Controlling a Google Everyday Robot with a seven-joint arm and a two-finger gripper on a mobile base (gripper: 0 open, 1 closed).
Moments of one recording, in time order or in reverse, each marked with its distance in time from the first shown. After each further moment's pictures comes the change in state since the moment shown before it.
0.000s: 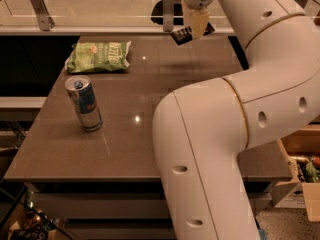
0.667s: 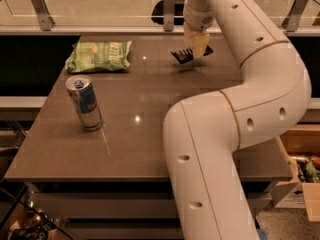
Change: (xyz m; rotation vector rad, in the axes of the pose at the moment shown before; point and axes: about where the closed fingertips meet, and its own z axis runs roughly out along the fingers) arm 0.011 0.016 0.077 -0.078 -0.089 -0.020
